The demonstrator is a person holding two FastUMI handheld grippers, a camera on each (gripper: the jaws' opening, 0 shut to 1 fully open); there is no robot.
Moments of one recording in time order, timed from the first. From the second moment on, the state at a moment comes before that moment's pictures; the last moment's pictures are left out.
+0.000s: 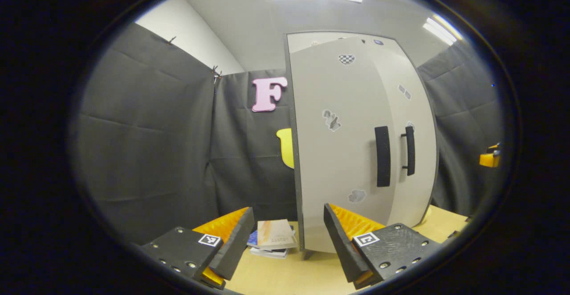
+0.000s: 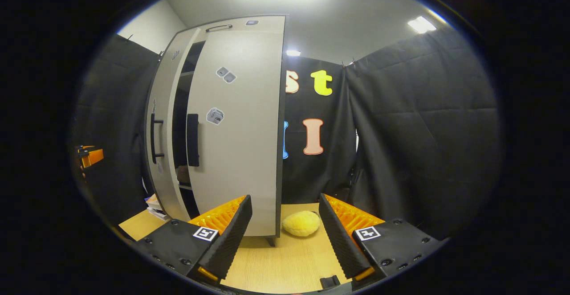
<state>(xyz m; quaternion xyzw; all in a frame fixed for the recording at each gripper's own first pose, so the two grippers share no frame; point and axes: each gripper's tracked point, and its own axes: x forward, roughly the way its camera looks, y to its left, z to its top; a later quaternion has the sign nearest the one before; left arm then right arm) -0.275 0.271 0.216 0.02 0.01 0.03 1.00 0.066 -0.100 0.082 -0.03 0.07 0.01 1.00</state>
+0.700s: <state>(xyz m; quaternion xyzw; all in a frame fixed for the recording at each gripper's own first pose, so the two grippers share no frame) -0.364 0.318 0.217 0.02 0.01 0.06 1.00 0.018 -0.089 0.122 -0.05 -0.01 0.01 1.00</state>
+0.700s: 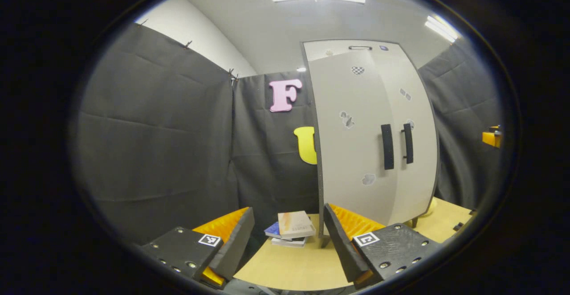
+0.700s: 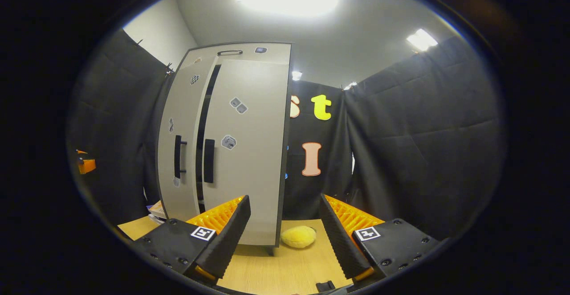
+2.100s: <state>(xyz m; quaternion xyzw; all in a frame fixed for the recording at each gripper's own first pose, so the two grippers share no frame) -0.359 0.312 0.227 0.04 -0.01 0.07 1.00 0.048 -0.110 0.127 -0.05 -0.03 -0.01 1.00</state>
